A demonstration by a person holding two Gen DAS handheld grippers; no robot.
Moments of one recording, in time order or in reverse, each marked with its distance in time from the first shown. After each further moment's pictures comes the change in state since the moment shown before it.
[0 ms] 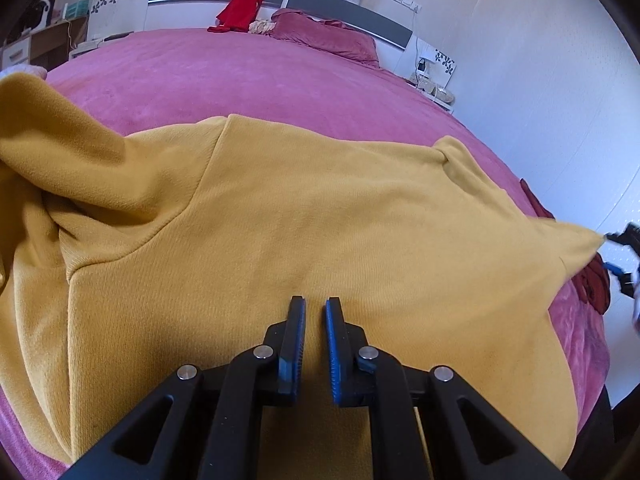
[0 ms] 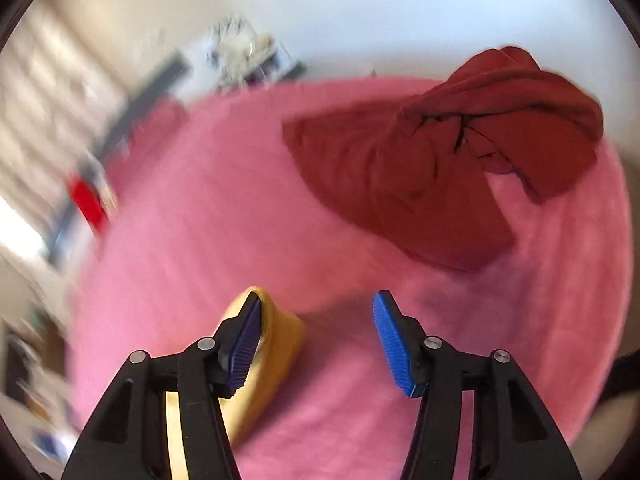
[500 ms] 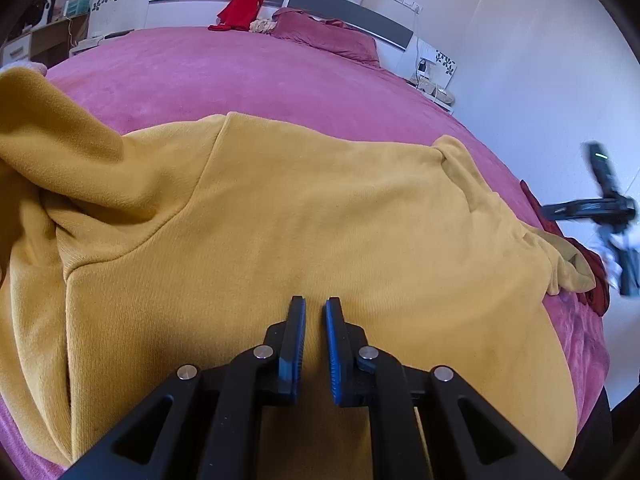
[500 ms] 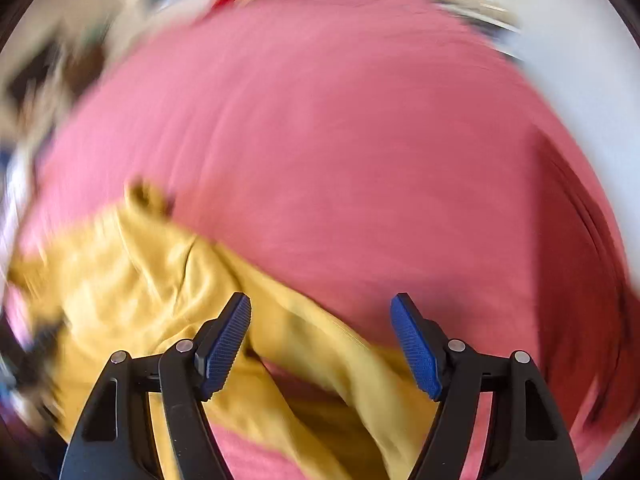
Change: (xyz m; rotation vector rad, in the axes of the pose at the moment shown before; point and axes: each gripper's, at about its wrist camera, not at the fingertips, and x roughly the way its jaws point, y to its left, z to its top) left arm -0.007 -0.003 -0.007 -0.011 -0.001 -0.006; right arm 0.114 0.178 -0.147 -1.162 0.519 0.015
